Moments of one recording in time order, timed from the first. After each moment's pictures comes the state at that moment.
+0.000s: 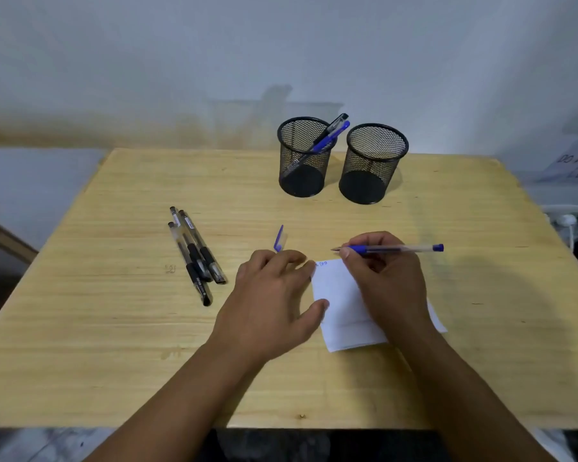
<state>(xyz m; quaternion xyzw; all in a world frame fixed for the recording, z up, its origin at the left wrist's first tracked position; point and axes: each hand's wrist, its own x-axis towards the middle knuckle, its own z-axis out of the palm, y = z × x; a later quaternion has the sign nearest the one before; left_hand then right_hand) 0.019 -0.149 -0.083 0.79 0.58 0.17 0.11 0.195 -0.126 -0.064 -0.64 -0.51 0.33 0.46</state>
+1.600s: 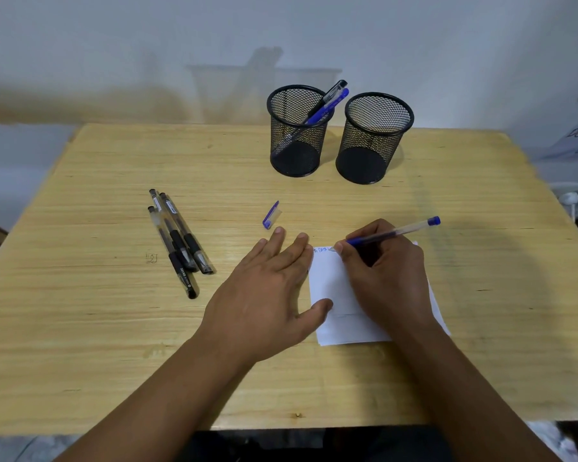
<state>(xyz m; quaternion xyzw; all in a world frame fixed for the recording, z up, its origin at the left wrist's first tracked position) 0.021 -0.147 -0.082 0.83 0.53 0.11 0.13 0.198 -0.126 -0.072 -0.66 -0.60 0.26 0.38</state>
